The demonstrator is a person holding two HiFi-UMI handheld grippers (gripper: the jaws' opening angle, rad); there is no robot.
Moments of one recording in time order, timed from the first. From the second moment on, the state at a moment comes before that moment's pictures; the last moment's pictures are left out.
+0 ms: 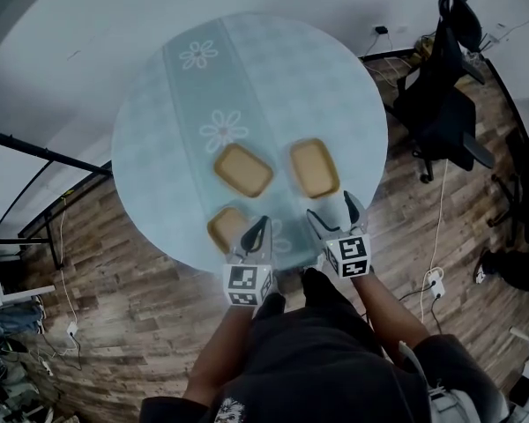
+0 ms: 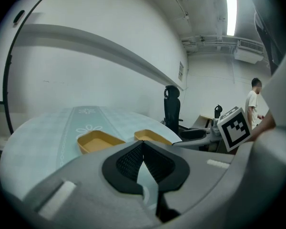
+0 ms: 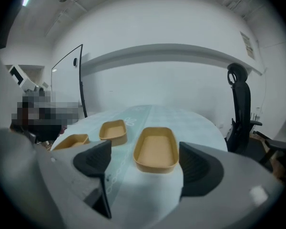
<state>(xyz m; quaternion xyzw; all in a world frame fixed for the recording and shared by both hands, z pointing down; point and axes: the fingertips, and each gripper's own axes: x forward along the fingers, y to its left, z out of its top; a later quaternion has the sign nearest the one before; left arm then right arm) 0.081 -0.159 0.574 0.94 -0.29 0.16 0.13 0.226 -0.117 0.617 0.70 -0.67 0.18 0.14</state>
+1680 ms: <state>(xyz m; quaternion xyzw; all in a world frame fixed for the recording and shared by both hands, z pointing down) 0.069 -0.175 0.606 0.91 -0.33 0.19 0.16 0.259 -0.181 0.717 0.67 -0.66 0.27 0.21</state>
